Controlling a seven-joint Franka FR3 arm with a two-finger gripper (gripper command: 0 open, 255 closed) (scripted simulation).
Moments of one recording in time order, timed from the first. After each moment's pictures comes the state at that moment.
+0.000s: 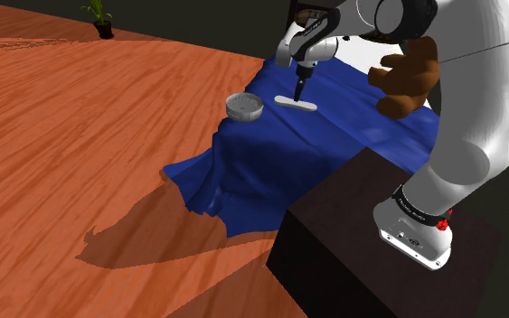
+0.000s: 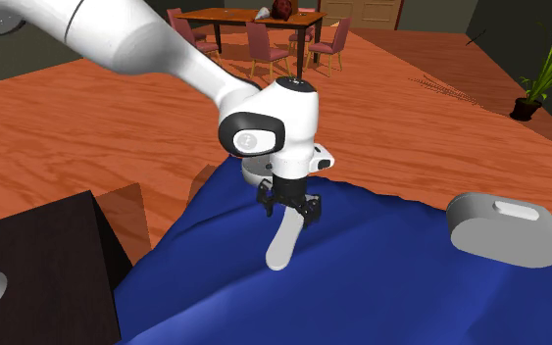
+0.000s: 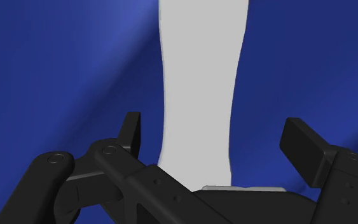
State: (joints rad) arm -0.18 0.72 -0.19 -1.64 0.20 2.32 -1.02
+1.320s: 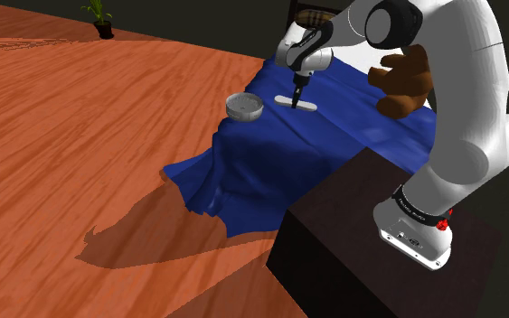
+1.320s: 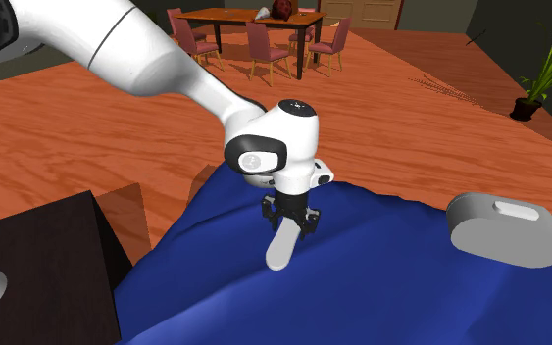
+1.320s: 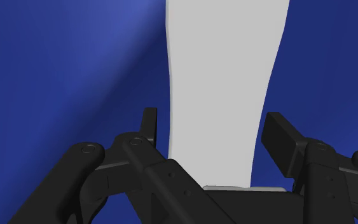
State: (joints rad) arm -0.19 0.81 -0.18 -1.59 0.22 2.38 -1.03
